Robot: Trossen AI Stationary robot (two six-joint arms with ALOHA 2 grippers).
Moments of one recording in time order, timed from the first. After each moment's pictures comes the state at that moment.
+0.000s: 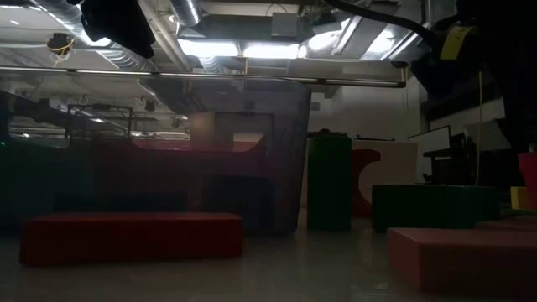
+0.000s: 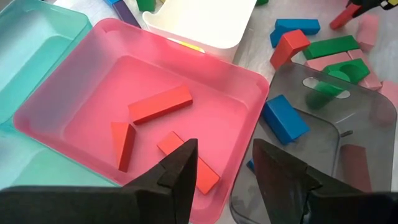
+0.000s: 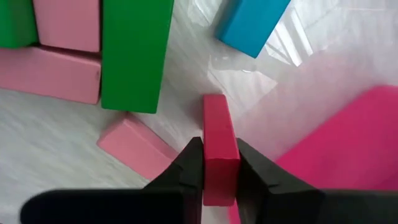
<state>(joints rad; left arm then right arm) -0.52 1.25 1.01 -0.77 -0.61 -0.81 0.56 1.97 1.43 -1.20 -0.13 1.20</state>
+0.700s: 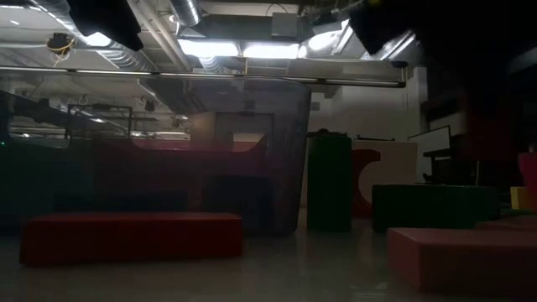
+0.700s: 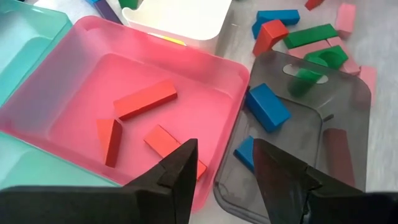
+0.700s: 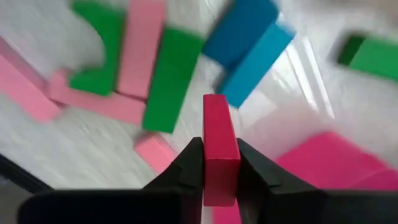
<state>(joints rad) -0.59 1.25 1.01 -0.77 -0.61 -0.82 0.41 1.97 1.66 -1.37 -0.10 0.95</state>
